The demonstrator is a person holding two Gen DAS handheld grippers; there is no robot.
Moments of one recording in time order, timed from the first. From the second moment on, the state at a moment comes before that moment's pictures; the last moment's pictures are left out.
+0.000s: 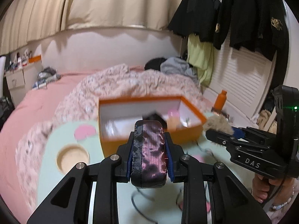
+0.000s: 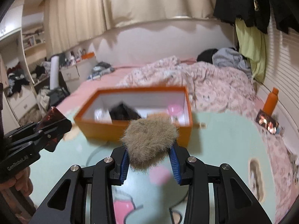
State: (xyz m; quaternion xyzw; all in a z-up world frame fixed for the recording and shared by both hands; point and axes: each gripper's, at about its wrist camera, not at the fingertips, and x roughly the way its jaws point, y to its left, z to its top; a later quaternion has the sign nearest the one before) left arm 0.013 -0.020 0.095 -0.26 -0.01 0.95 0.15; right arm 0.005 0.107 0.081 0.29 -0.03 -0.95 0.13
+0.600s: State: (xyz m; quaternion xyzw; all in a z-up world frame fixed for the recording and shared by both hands) left arm -0.084 -0.015 0.077 -0.33 -0.04 0.93 0.15; right arm -0.105 0.096 0.064 0.37 -0.02 -0.92 0.12
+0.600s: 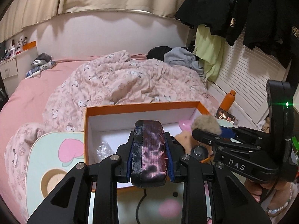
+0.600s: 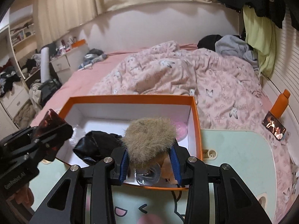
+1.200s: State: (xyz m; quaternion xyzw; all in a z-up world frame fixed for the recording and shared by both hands) left arm -0.084 -0.016 0.072 -0.33 -0.03 0.93 0.15; right arm -0.110 0.093 0.059 0.37 -0.02 -0.92 0.12
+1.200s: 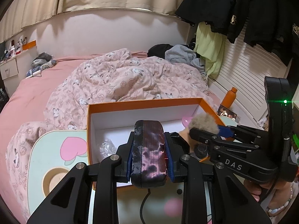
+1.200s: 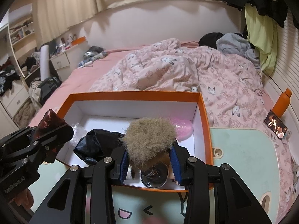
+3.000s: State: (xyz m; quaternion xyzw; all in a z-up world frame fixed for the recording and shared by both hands) left arm -0.053 -0.026 0.085 -0.31 -0.04 0.94 0.16; right arm -0.085 0.086 0.068 0.34 0.00 -0.93 0.09
